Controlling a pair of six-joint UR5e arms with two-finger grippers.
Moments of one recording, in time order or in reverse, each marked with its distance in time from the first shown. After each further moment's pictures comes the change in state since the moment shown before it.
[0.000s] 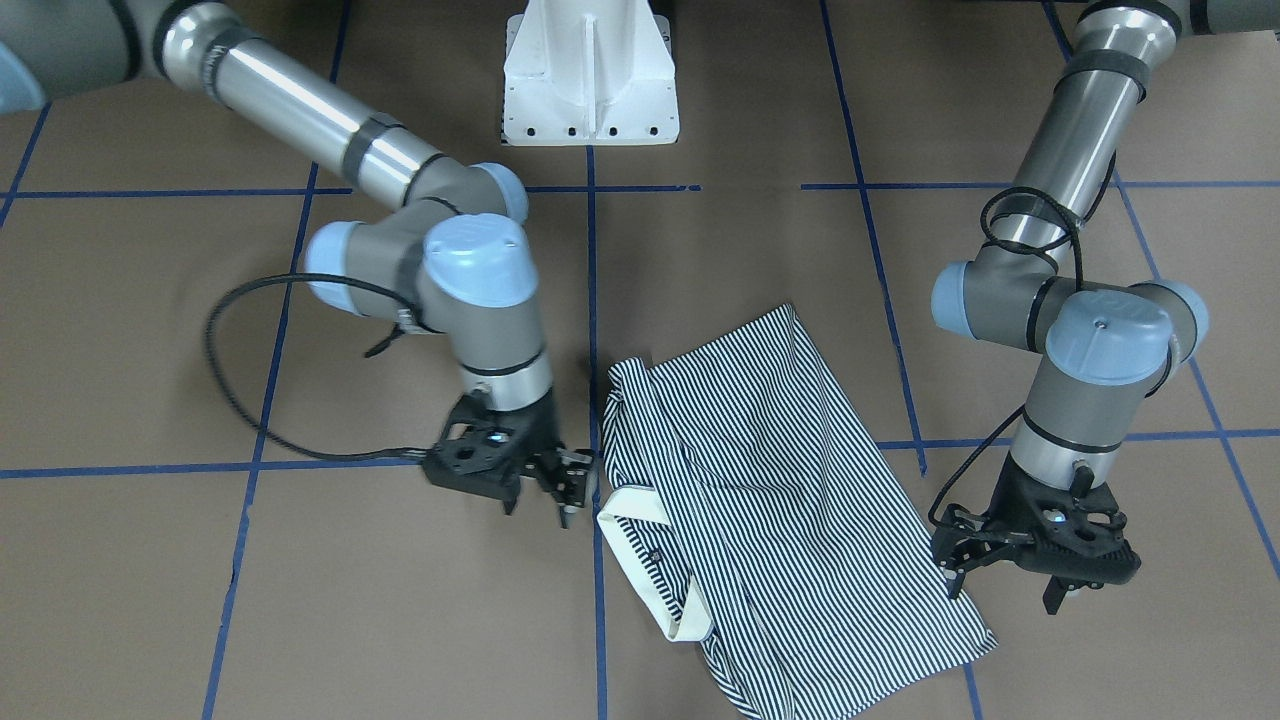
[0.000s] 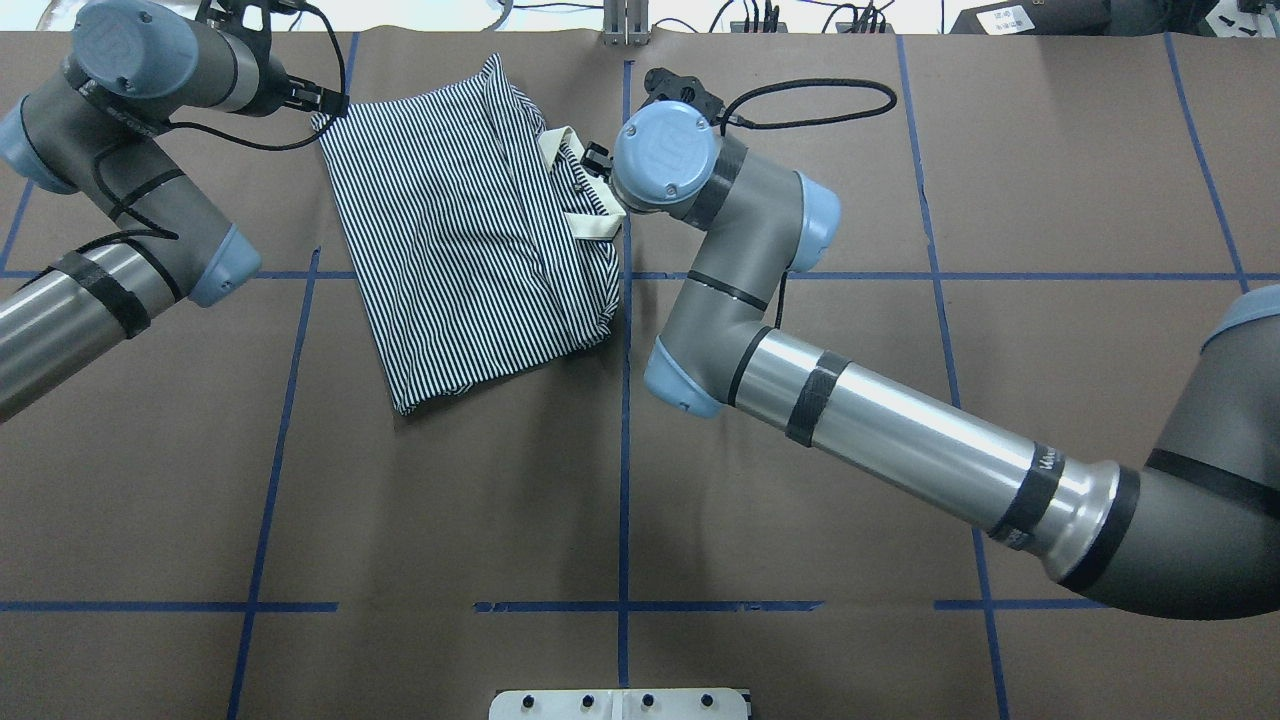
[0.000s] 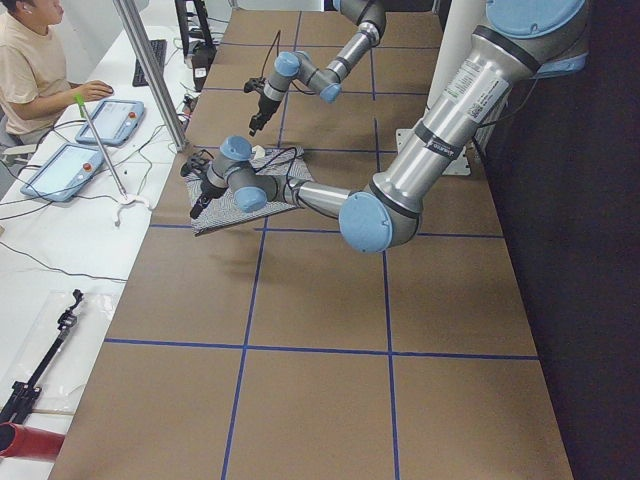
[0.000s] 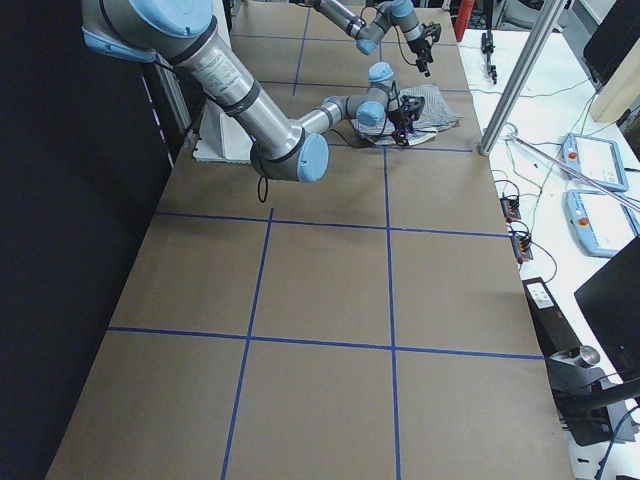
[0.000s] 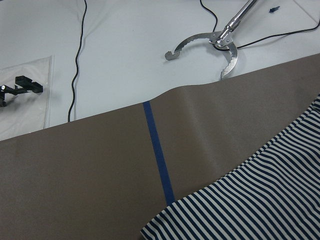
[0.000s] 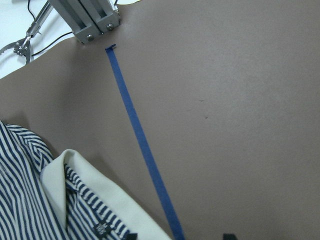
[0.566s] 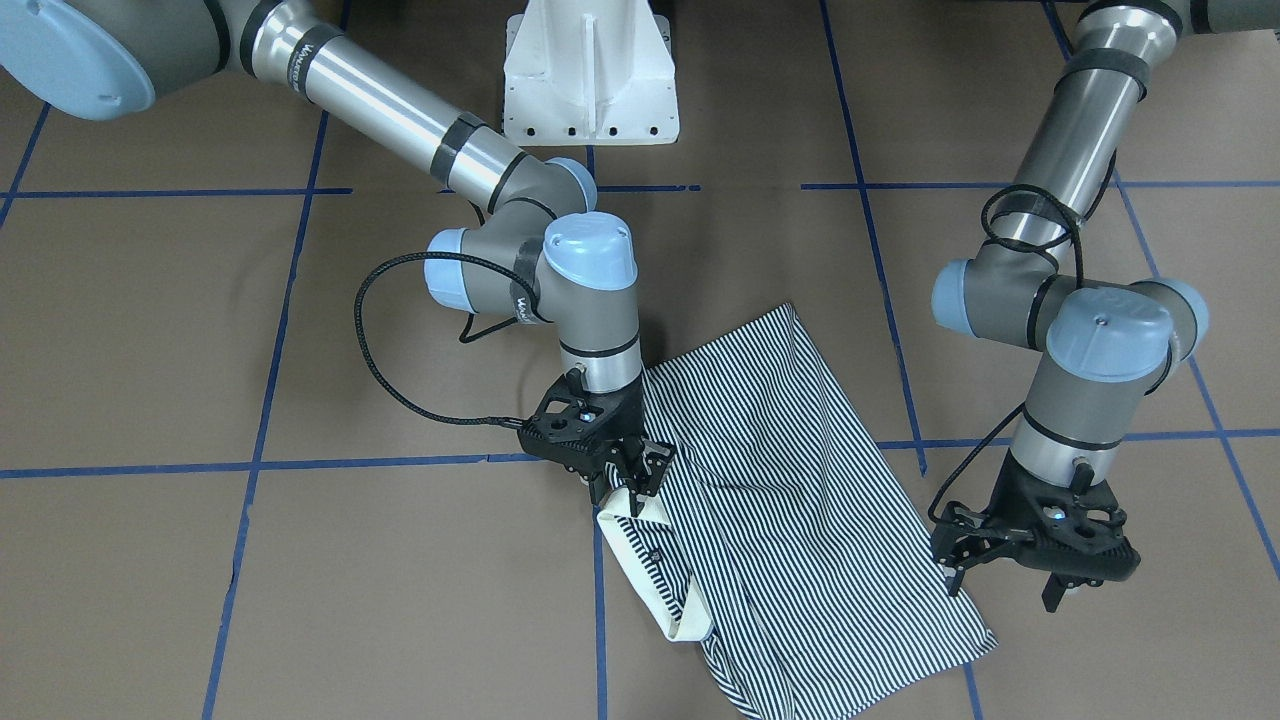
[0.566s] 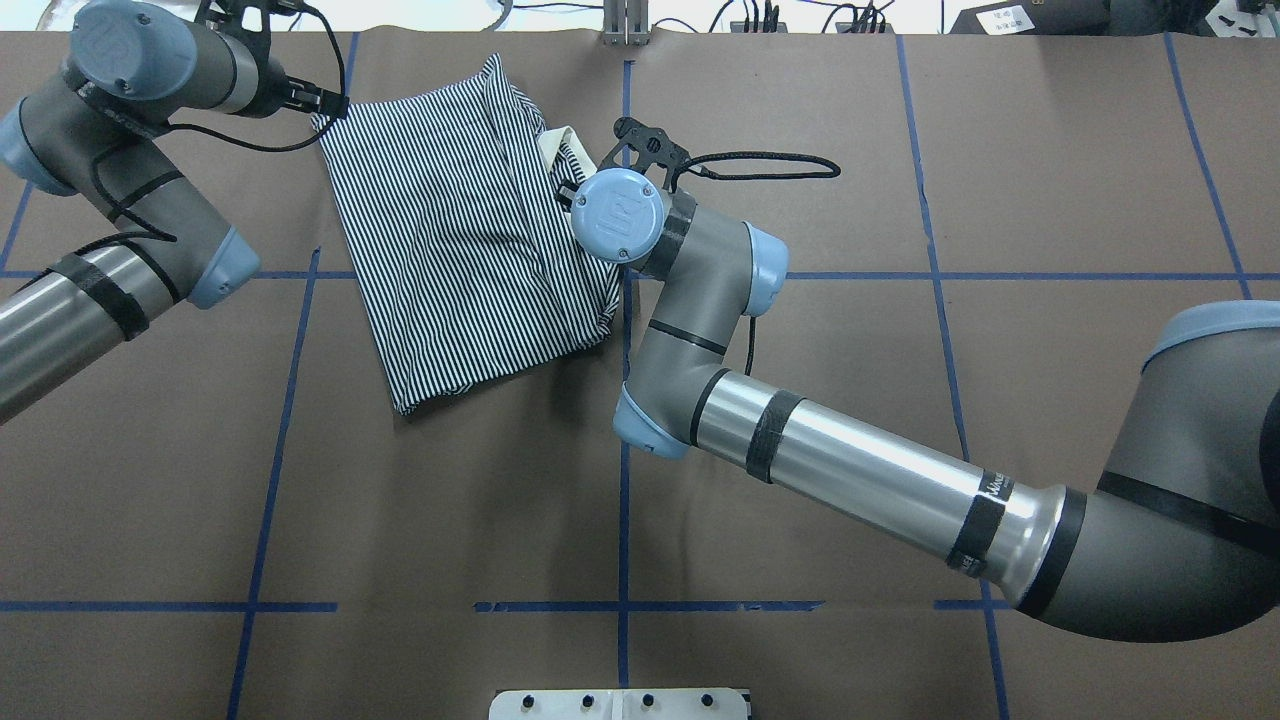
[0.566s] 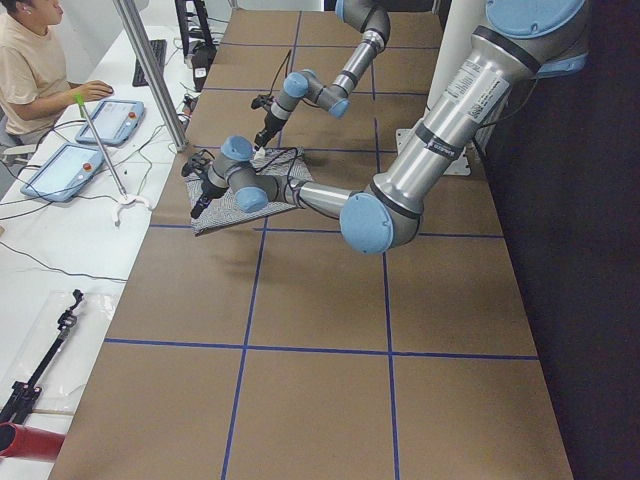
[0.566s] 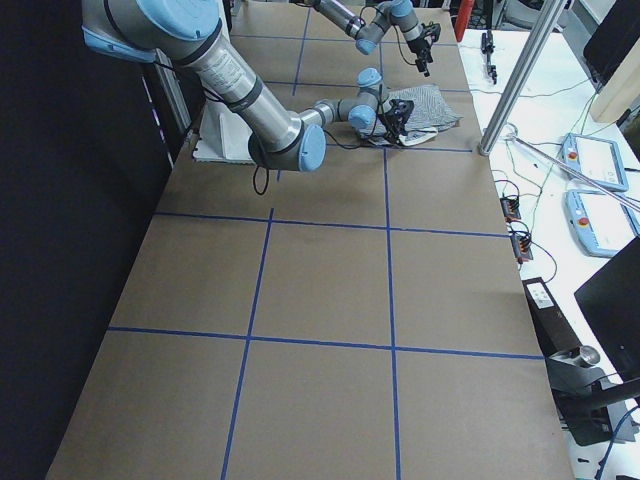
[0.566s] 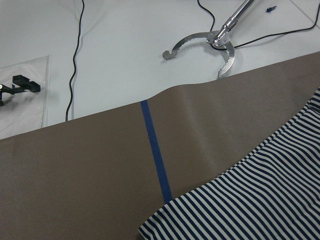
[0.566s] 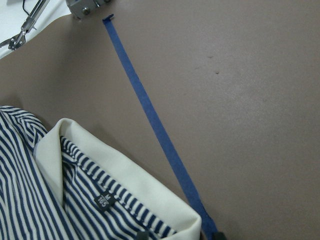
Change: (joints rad) left arm 0.001 0.005 -0.010 -0.001 0.000 0.000; right arm -0.055 0.040 -0.112 0.058 -0.091 0.063
